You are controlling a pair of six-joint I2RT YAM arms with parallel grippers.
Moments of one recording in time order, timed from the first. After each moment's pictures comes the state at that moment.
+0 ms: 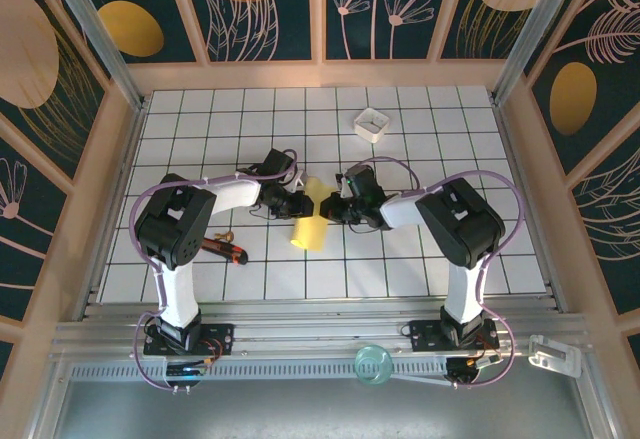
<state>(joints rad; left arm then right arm) -0.52 1.94 1.11 -0.32 0.45 -0.48 0.63 1.90 0.86 0.25 -0.42 0.77</state>
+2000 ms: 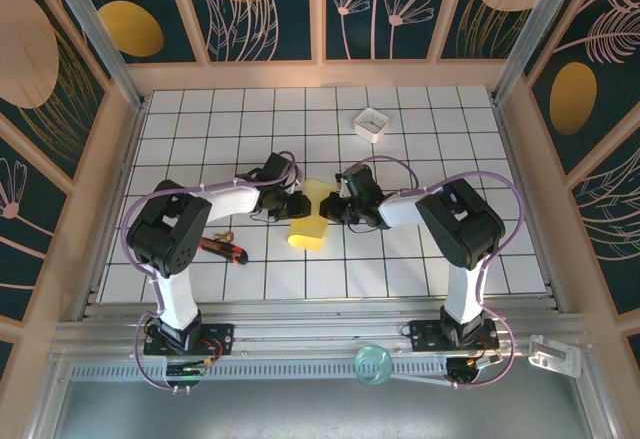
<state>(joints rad) -0.54 1.86 1.03 -0.26 0.32 -0.57 0.64 1.90 0.87 0.21 -0.39 0.78</state>
